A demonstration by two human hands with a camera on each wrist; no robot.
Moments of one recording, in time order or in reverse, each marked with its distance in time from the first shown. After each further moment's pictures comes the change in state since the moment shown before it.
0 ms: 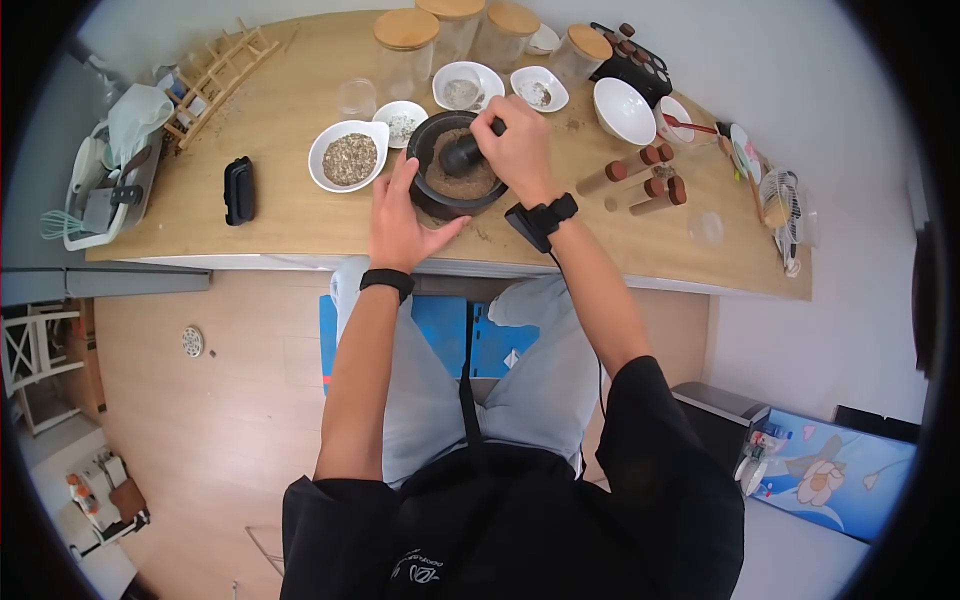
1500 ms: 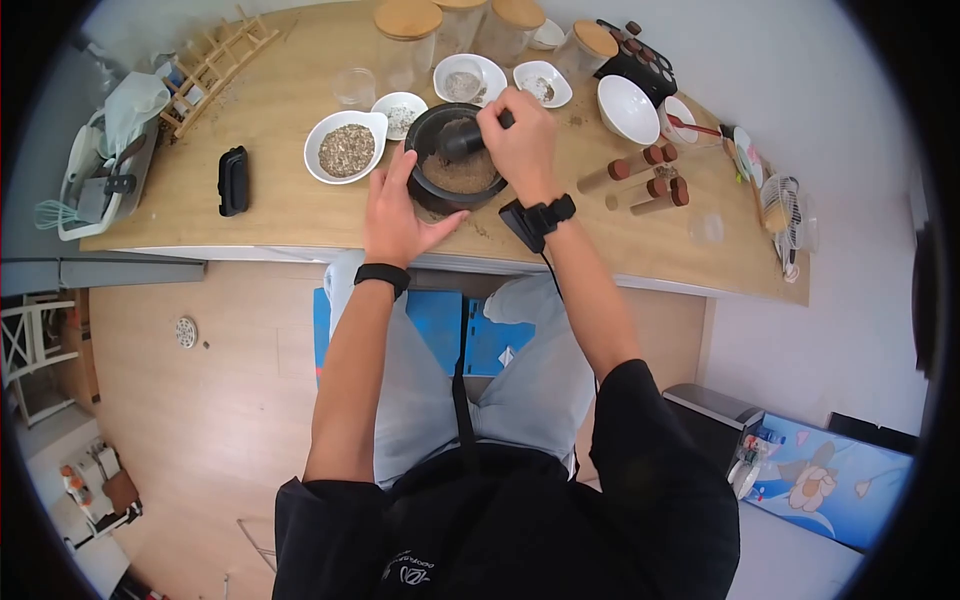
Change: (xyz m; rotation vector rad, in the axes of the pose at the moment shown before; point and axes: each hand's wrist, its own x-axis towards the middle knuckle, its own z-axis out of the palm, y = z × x) left_hand 0.003 0.002 0.000 0.012 0.000 -0.018; right_hand 0.009 0.000 0.002 -0.041 0.137 -0.002
